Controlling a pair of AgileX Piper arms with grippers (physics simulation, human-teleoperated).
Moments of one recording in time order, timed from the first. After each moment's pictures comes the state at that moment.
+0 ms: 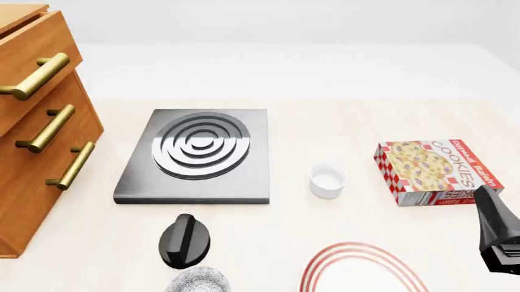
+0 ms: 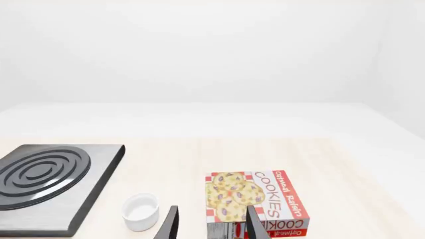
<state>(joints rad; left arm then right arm) 0.45 0.76 -1.35 0.63 -0.27 0.00 0.01 0.00 0.00 0.00</state>
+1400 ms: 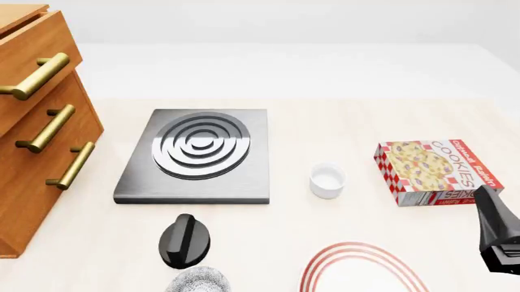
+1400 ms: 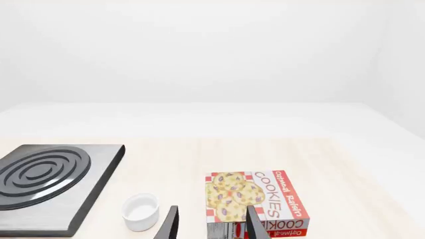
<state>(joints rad) 0.68 1.06 -1.32 0.40 -0.33 0.00 0.01 0.00 0.00 0.00</state>
